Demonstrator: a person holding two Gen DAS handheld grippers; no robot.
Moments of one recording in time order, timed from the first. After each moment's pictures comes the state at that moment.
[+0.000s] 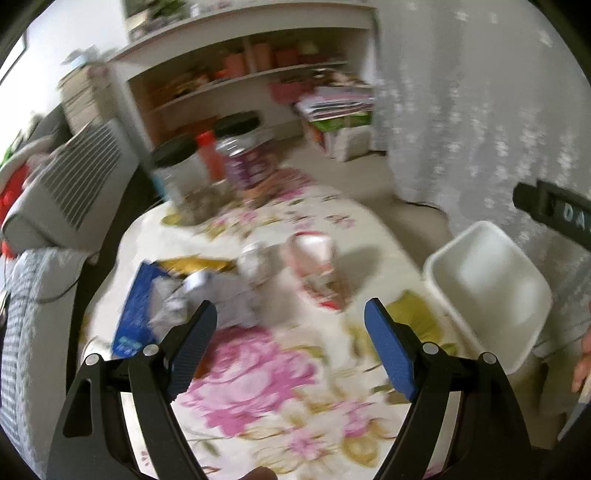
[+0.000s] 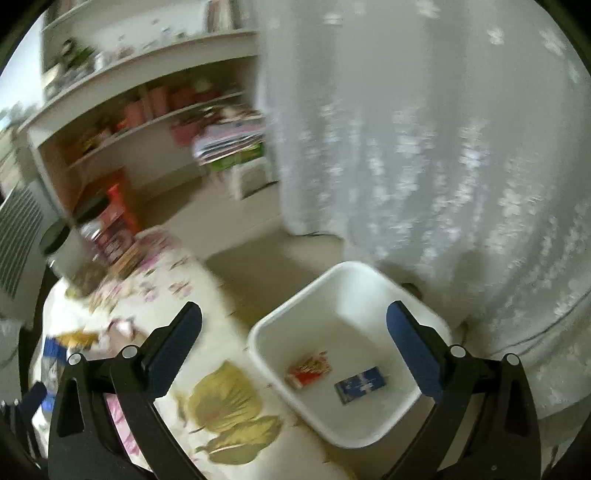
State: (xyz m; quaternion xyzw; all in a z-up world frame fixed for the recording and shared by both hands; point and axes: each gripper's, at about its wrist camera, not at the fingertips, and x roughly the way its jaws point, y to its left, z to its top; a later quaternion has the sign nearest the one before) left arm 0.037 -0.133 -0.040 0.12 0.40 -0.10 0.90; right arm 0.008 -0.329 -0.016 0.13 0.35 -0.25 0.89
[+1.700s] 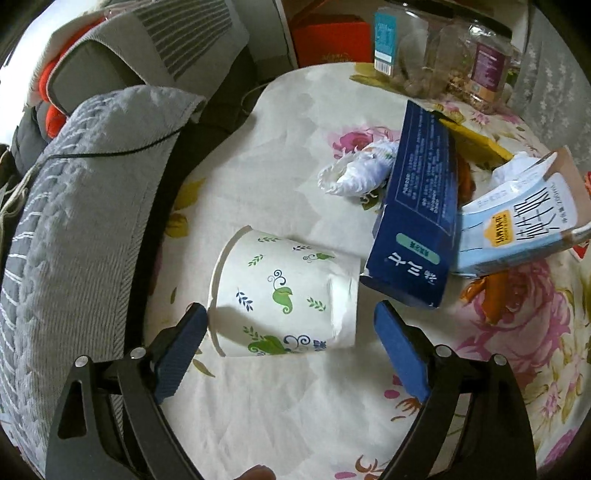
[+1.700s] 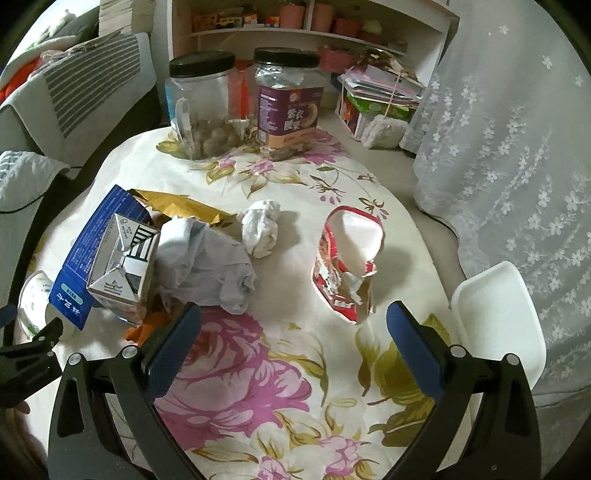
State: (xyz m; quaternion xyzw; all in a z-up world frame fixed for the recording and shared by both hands) left arm 0.105 0.122 -0.146 0.07 0.54 0.06 0.84; right arm 0.095 -0.111 -0.096 -0.03 0.46 -0.08 0.88
